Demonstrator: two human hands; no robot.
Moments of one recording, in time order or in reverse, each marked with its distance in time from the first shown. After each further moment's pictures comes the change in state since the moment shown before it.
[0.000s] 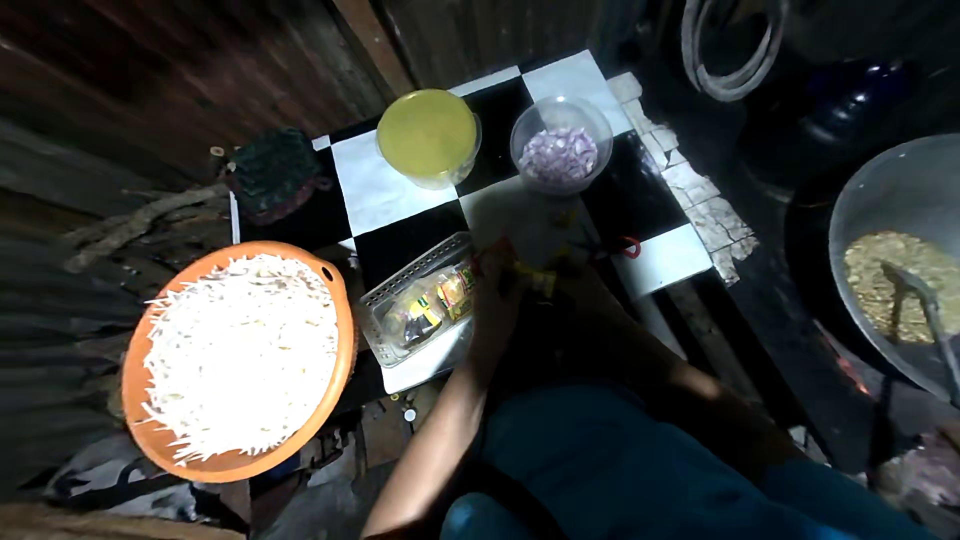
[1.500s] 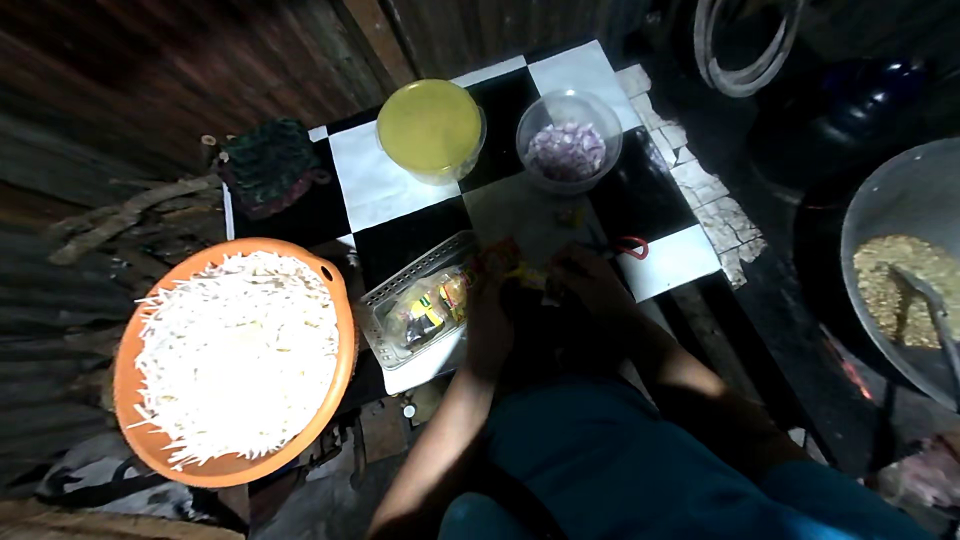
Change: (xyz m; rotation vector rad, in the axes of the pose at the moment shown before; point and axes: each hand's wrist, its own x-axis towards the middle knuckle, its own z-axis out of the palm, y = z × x) left_hand -0.010 -0.017 -0.006 0.149 0.089 -0.002; right_hand -0.001 -0.027 -0.004 -0.462 -0.126 -0.274
